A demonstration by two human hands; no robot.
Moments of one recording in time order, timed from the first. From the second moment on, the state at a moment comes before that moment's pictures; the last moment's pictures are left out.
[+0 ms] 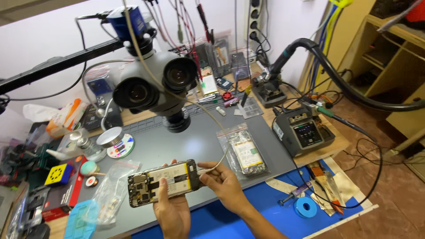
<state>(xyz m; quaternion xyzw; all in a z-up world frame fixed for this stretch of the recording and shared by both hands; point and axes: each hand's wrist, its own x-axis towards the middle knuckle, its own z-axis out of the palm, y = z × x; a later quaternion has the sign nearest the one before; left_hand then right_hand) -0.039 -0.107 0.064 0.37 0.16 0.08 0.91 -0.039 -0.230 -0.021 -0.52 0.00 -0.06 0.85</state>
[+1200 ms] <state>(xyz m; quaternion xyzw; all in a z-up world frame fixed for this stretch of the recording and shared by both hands) 0.019 -0.098 -0.098 0.36 0.04 0.09 0.93 -0.079 -0.330 -0.013 -0.87 -0.02 -0.02 0.49</state>
